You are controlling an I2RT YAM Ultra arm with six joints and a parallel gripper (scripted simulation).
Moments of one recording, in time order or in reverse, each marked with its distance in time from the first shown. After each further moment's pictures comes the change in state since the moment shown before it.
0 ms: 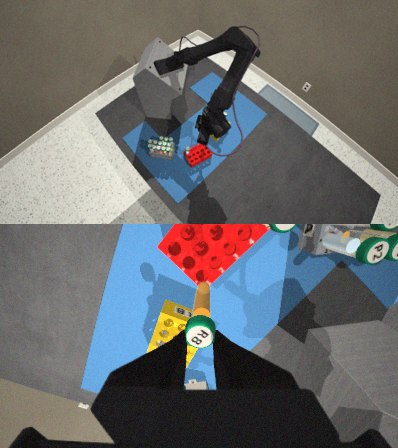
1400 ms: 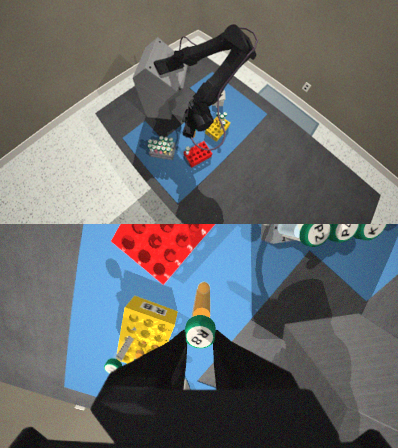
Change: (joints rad) arm -0.109 -0.005 -0.206 0.127 -0.036 -0.105
